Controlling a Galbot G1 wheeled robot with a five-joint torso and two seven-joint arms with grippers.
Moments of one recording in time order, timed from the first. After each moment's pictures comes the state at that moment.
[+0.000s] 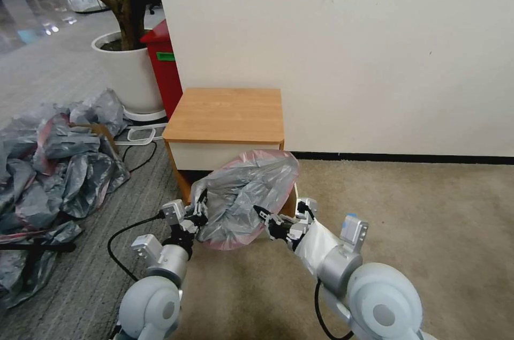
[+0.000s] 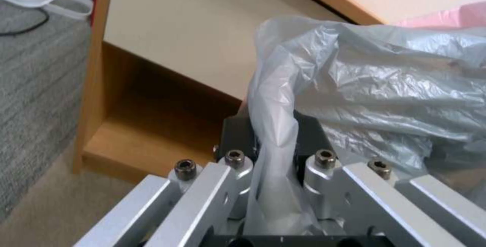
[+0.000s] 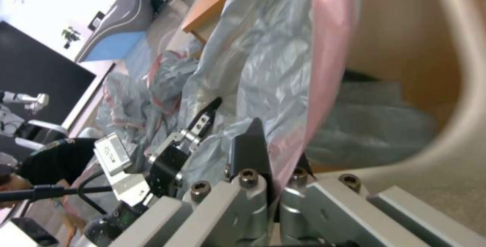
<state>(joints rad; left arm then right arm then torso) 1.48 -1.29 -0.42 -2.11 -0.74 0.18 -0.22 -1.39 1.24 0.19 2.35 1.08 -0.62 0.36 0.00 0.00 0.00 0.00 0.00</state>
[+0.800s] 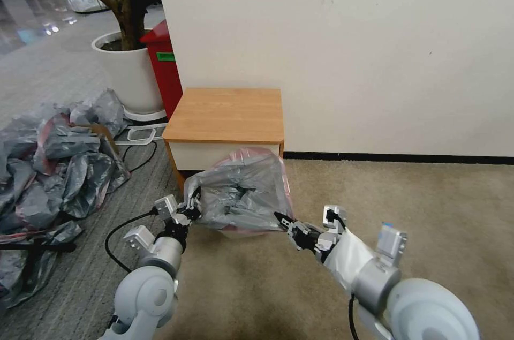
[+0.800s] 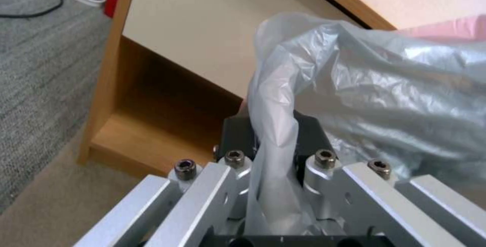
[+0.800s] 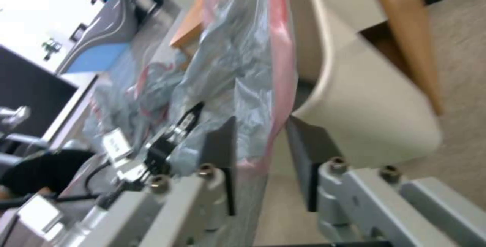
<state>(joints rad) 1.45 -1.29 -0.44 -2.09 -0.82 0.21 -0.27 -1.55 1.19 0.35 2.50 1.11 -0.62 0.36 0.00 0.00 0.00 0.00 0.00</state>
